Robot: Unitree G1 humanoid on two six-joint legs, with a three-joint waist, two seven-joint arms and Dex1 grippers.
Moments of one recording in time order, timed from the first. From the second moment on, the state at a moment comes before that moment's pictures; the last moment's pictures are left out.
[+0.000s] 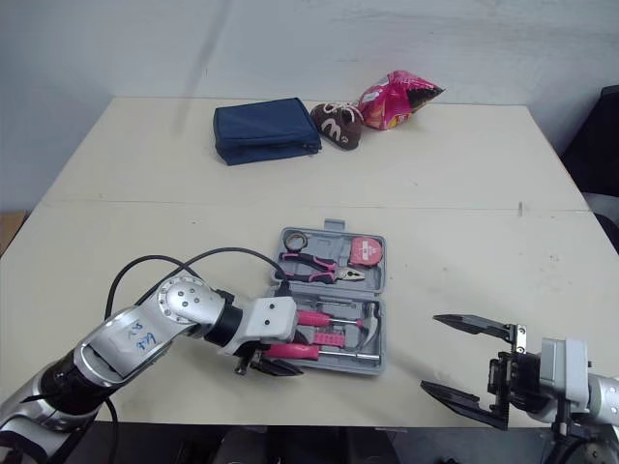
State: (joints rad) left arm -0.52 0.73 -0.49 -0.55 -0.26 0.79 -1.02; right arm 0.39 -0.68 -0.44 -0.39 0.75 -0.10 1.38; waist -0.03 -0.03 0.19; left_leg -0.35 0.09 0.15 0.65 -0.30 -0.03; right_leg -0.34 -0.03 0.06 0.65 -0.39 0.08
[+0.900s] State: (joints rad) left arm -0.30 0.66 -0.38 -0.30 -0.19 0.24 -1.11; right arm 0.37 -0.71 -0.44 -0.47 0.75 0.02 1.28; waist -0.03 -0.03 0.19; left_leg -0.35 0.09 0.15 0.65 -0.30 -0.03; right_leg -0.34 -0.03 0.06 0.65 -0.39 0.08
